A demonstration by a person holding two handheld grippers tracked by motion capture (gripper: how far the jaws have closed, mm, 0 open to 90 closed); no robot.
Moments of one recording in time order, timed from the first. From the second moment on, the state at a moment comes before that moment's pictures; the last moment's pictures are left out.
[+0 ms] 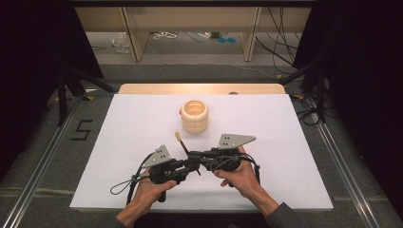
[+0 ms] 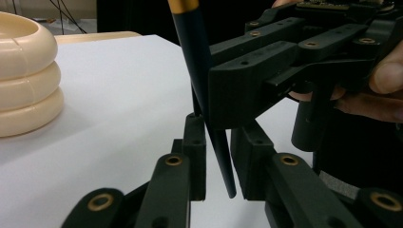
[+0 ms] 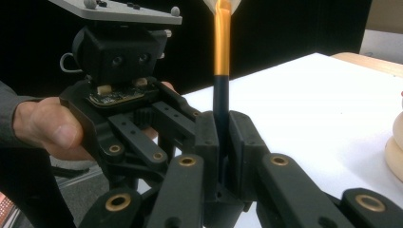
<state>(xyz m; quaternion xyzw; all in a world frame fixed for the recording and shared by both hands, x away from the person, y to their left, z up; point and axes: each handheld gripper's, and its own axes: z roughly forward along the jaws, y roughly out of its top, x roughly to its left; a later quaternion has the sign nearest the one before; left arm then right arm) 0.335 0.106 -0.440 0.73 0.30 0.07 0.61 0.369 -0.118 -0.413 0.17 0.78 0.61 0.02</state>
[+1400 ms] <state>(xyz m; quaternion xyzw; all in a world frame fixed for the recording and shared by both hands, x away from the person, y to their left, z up) 0.345 0.128 -0.438 0.74 0.33 0.12 0.57 0.375 -0.158 -0.403 0.27 0.76 0.58 0.12</state>
